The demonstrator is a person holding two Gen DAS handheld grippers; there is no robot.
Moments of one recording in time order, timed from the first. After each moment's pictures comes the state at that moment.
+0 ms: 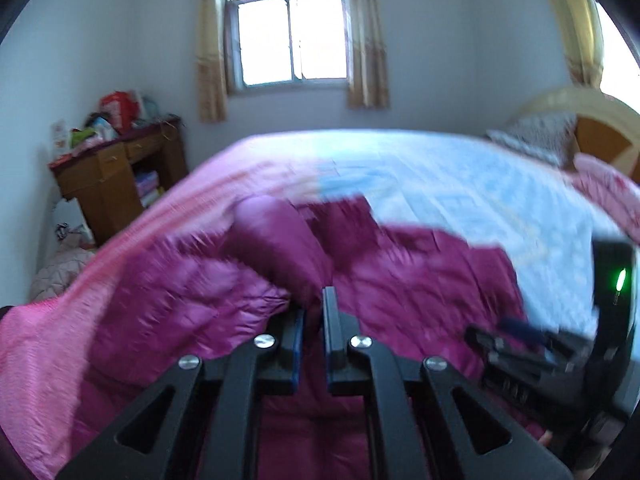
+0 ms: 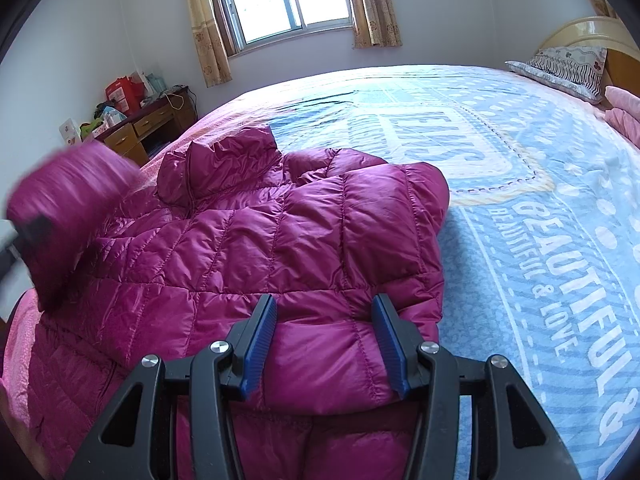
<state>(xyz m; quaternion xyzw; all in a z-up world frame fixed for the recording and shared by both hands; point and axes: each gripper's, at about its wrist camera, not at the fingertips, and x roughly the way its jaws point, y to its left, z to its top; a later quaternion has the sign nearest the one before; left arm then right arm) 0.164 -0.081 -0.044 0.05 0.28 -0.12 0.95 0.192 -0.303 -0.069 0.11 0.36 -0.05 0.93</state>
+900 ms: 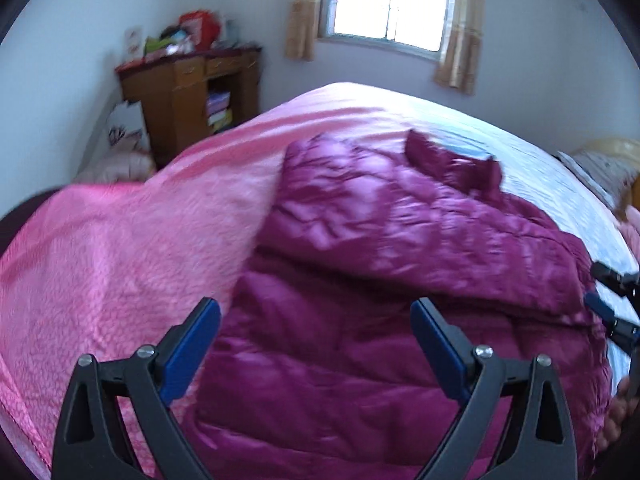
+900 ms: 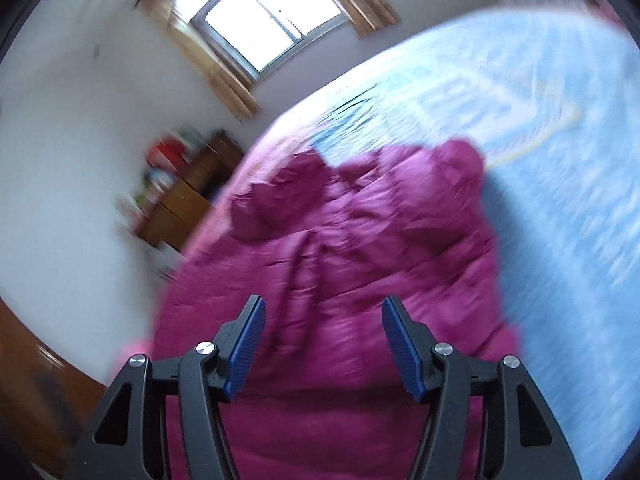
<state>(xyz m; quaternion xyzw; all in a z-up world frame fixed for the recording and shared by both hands) 0.147 0.075 -0.075 -0.06 0.36 -0.01 0.93 0.174 -0.305 -0.065 0.32 0.33 0.06 0.89</state>
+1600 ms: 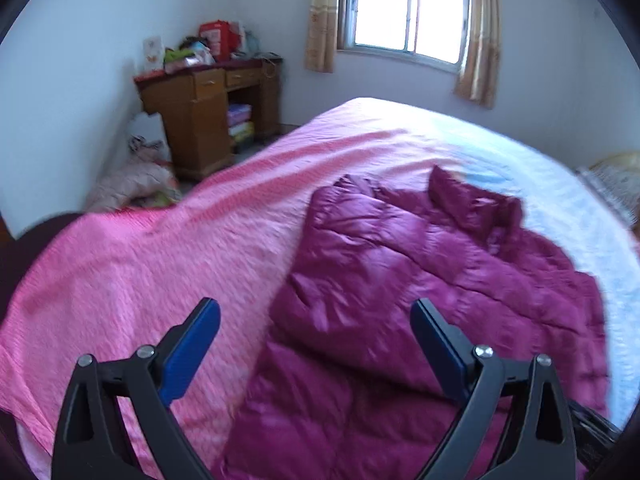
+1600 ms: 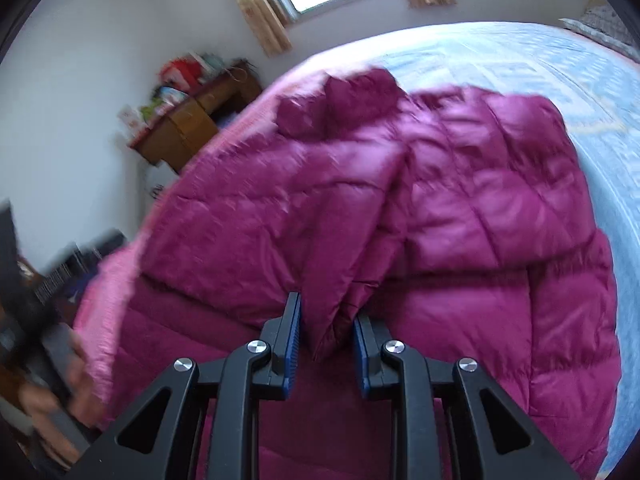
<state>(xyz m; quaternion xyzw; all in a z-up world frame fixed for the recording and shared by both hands) 0.184 0.068 -0.047 -0.03 0.35 0.04 0.94 0.158 -0.214 -0.081 0.18 0.40 0.08 0.90</state>
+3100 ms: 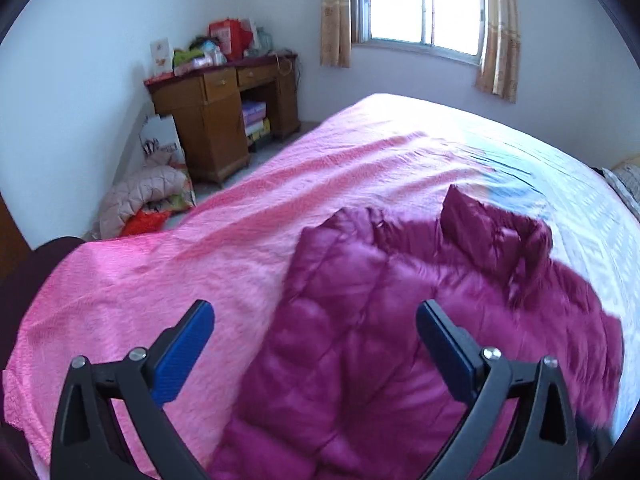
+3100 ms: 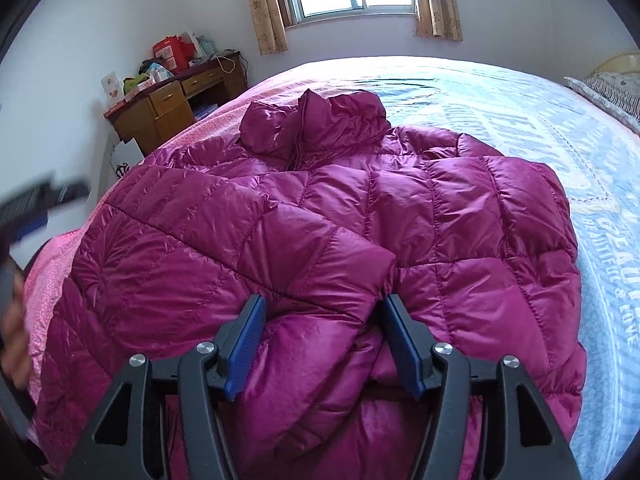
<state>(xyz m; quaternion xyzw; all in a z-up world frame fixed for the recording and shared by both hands) 0.251 0.046 -0.031 -0.04 0.37 0.07 0.93 0.203 -0.213 -0.076 0.06 0.39 0.03 0.92</state>
